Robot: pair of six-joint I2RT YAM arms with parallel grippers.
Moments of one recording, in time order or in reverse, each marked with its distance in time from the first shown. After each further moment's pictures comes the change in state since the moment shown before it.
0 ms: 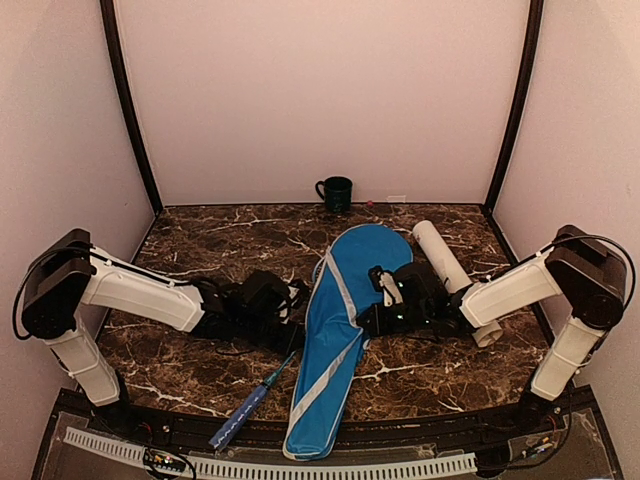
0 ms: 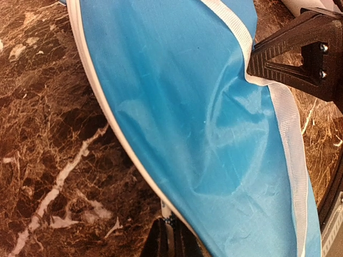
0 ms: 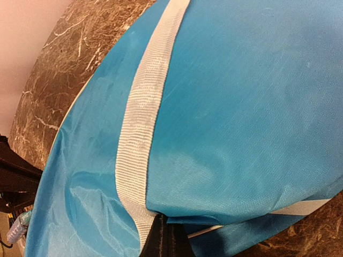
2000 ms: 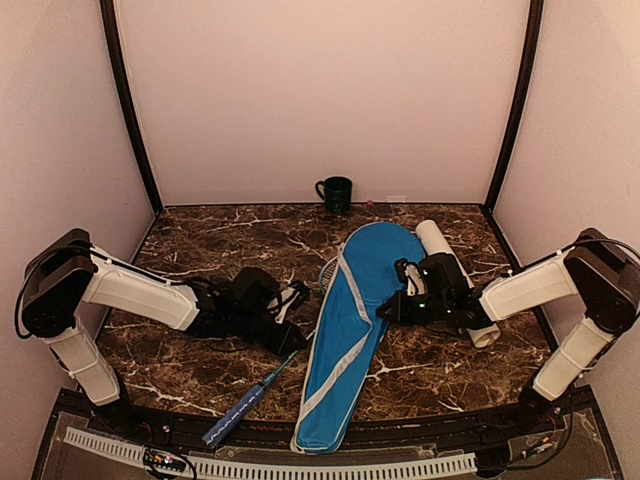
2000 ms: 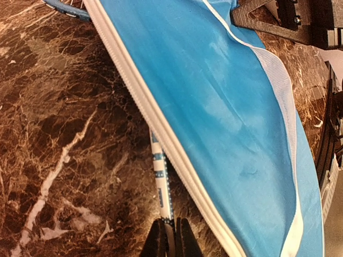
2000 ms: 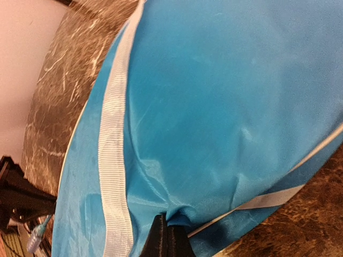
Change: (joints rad) left arm 0.056 -0.007 -0.059 0.101 0.165 0.089; right arm -0.150 -0.087 -0.073 -0.013 -0.072 0.090
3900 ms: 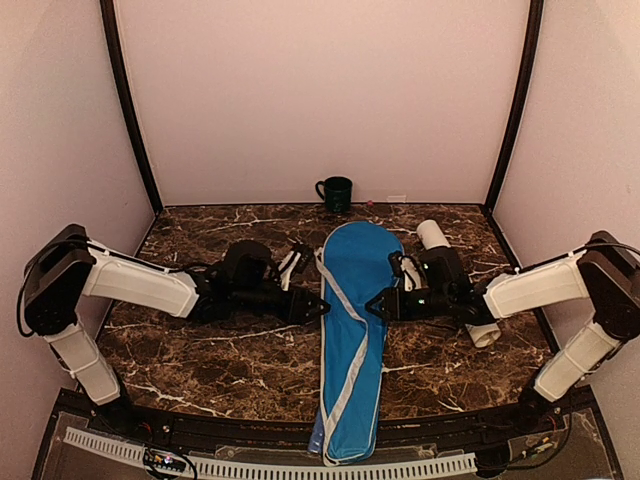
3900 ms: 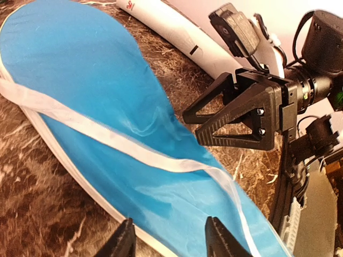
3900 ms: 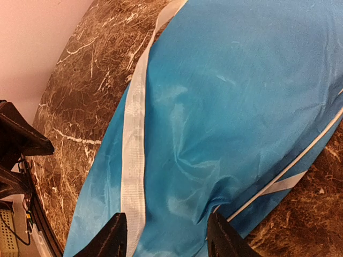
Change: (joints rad) left arm 0.074 0.025 0.076 0.248 0.106 -0.018; right arm 0.019 -0.058 0.030 -0.038 -0.061 -0.125
